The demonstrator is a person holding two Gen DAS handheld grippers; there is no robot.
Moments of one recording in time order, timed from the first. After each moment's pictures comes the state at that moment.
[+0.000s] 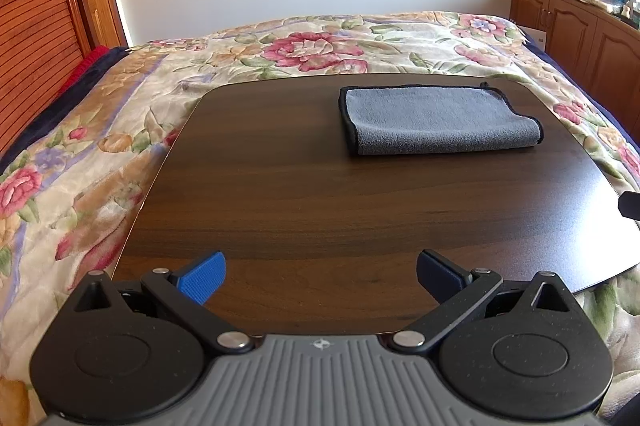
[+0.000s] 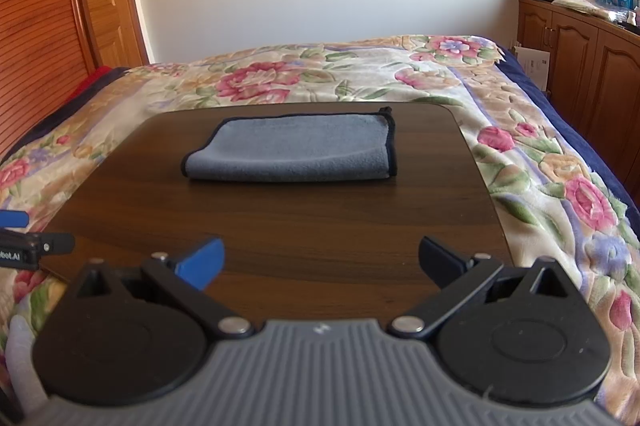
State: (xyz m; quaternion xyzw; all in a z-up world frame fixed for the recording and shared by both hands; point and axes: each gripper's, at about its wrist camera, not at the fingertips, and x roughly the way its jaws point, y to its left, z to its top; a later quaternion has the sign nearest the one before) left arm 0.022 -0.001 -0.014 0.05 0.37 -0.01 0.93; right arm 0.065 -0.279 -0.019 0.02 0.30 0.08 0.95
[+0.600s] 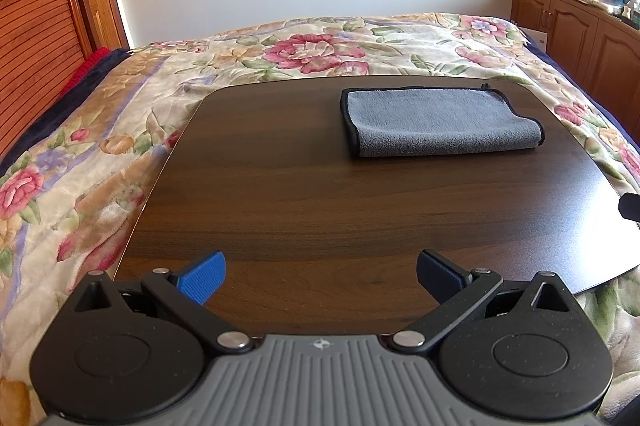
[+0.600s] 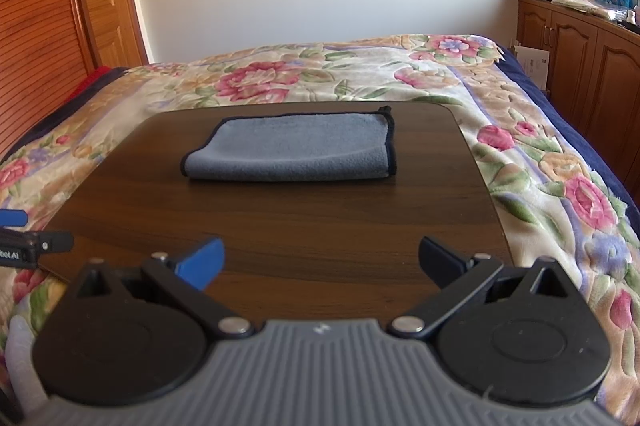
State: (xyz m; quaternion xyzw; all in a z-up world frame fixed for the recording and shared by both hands) left arm 0.023 0.001 -0.012 0.05 0.37 -0.01 0.93; right arm 0.065 -0.280 -0.019 0.02 0.30 0.08 0.95
